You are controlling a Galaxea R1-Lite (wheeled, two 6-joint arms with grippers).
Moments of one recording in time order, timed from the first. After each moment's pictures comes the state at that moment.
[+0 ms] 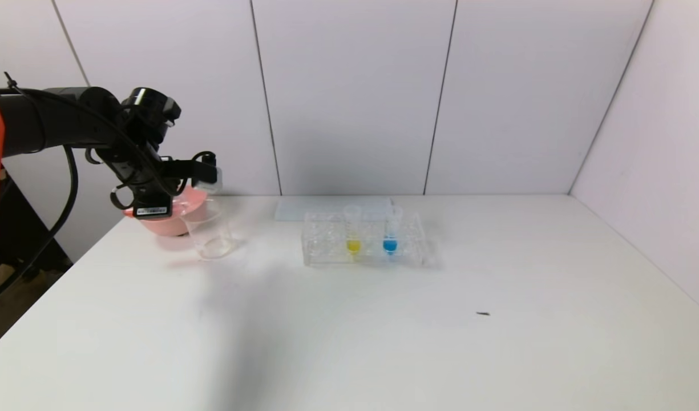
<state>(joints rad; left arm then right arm) -0.04 2.14 -1.99 0.76 0.26 1.32 0.00 0.00 0.00 0.00 0.00 0.00</state>
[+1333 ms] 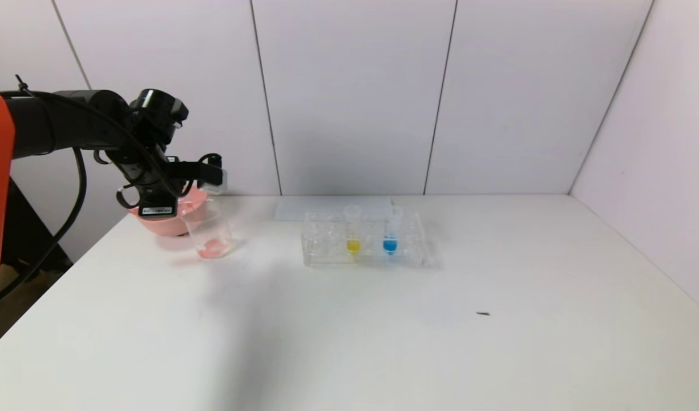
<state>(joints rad) -0.05 2.15 -1.99 0.74 0.29 1.34 0.00 0.00 0.00 0.00 0.00 0.00</state>
